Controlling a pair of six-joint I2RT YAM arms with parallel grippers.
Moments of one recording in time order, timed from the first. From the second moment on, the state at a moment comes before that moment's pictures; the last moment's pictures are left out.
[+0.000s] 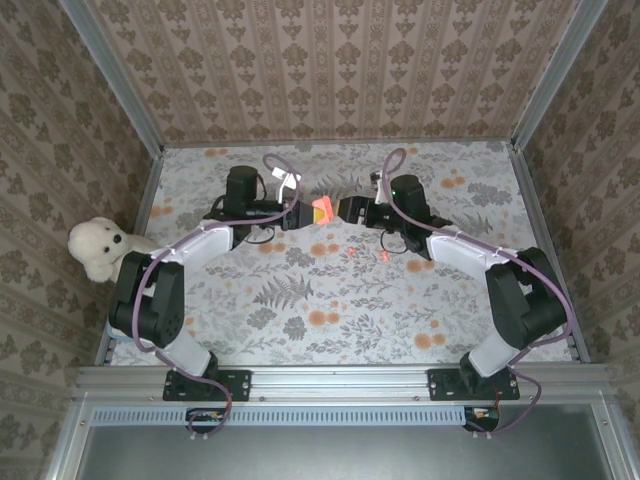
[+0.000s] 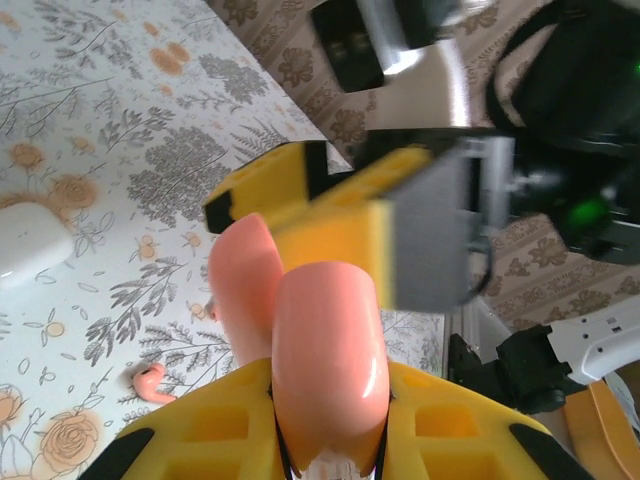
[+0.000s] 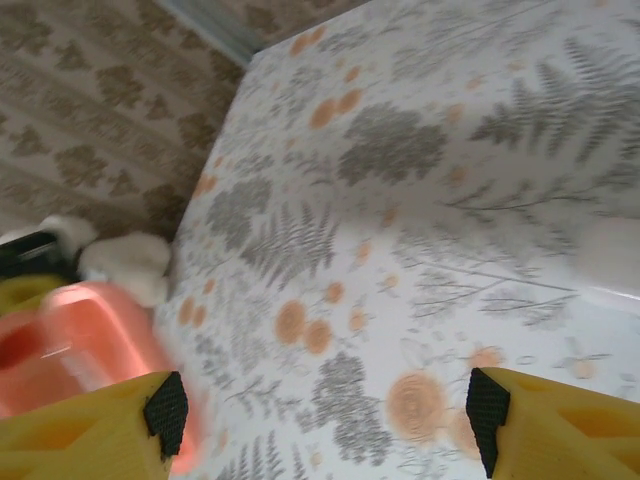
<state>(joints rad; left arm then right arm) -0.38 1.60 1.01 0.12 1.07 -0.34 0.38 1.61 0.94 0.21 -0.42 0.63</state>
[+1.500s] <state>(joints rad) -0.40 1.58 1.01 0.29 1.01 -0.42 0.42 1.67 0.88 0.68 -0.63 1.01</state>
